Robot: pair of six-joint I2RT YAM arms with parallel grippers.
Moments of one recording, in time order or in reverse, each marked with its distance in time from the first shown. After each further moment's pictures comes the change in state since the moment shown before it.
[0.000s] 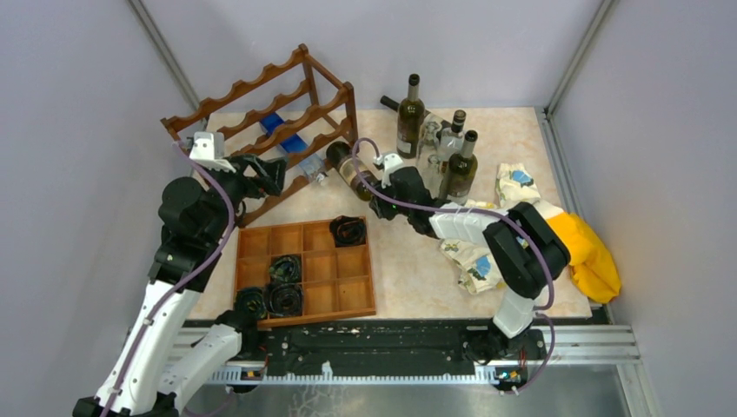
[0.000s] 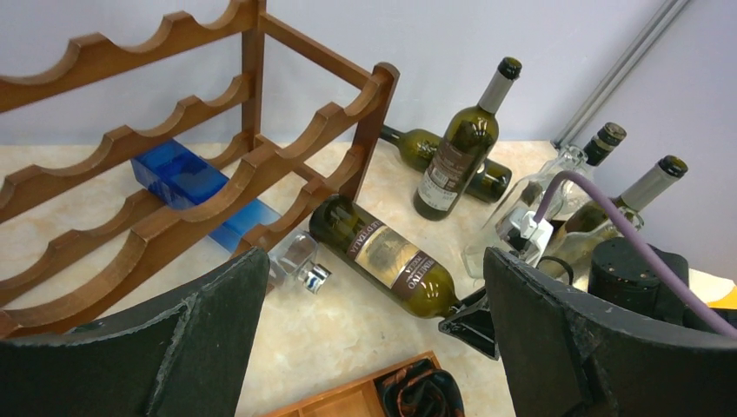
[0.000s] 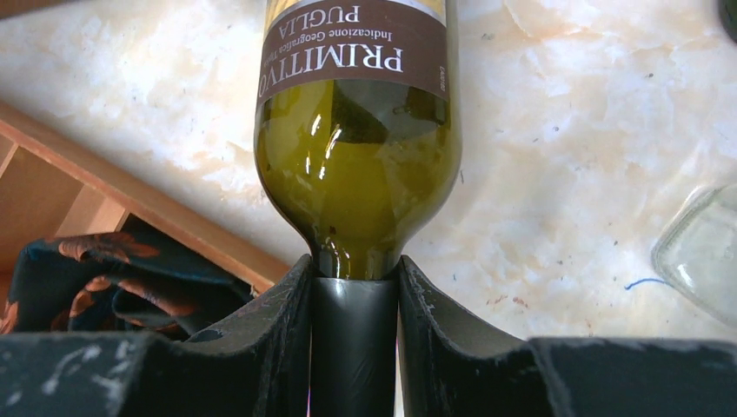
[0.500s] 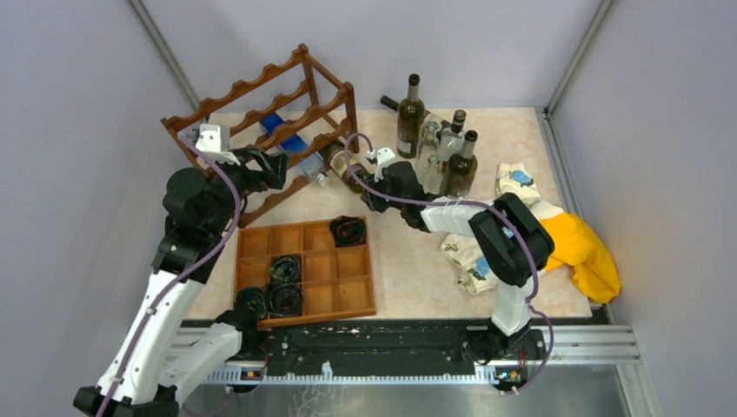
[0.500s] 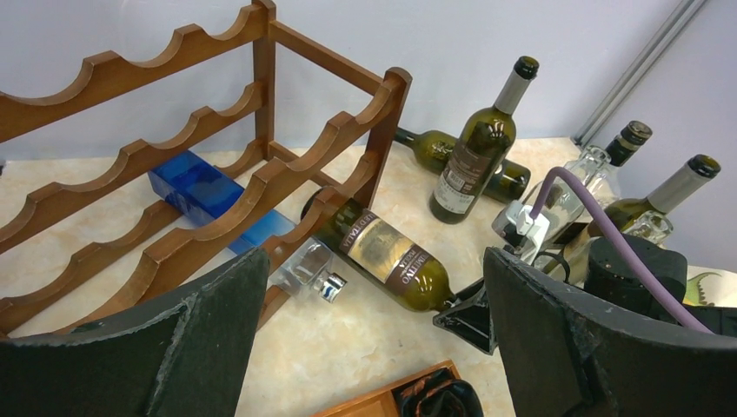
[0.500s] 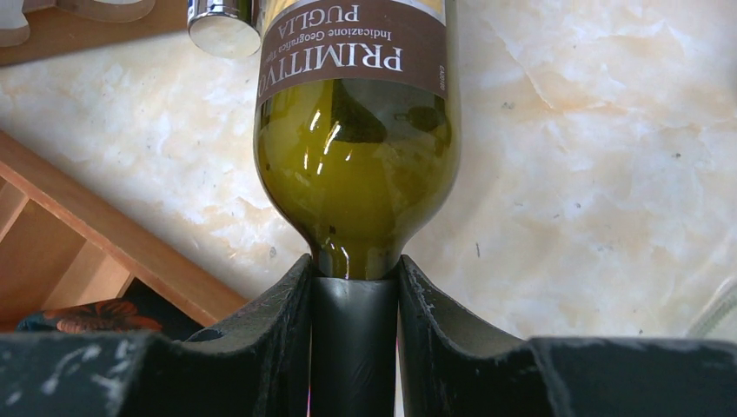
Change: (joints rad) left arm 0.000 0.051 0.036 0.019 -0.015 0.048; right arm -0.007 0.110 0.085 0.084 -0.037 -0.012
